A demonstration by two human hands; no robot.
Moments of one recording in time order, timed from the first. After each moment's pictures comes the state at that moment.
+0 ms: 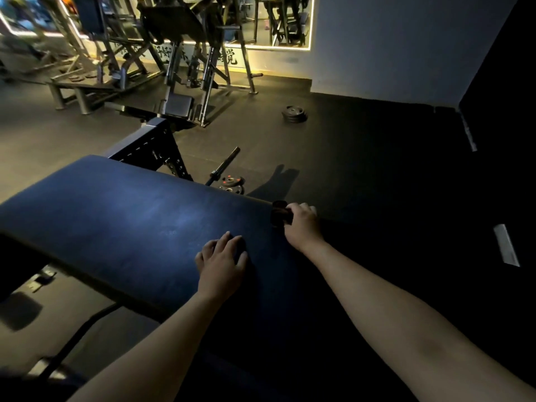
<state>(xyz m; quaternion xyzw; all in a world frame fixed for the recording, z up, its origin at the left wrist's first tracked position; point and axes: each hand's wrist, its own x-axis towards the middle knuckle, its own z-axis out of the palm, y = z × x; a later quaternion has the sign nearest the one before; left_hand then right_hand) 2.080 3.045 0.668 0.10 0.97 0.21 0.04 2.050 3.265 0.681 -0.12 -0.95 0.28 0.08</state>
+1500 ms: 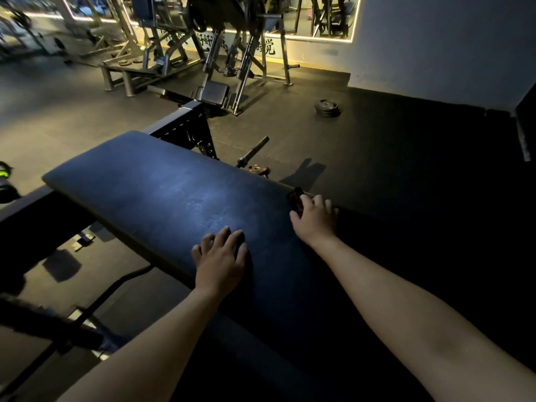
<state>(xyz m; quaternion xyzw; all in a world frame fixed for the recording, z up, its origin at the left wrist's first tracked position) 2.135 3.013 0.658 0.04 0.99 0.14 -0.03 2.073 3.244 0.676 -0.11 -0.97 0.20 0.07</state>
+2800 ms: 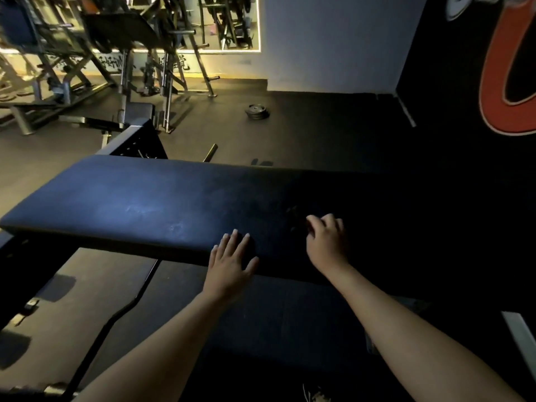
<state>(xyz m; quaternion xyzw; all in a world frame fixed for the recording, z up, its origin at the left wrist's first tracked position) 2.167 2.900 0.650 0.27 0.95 0.17 0.07 2.245 3.128 0.663 -0.24 -0.94 0.16 0.21</state>
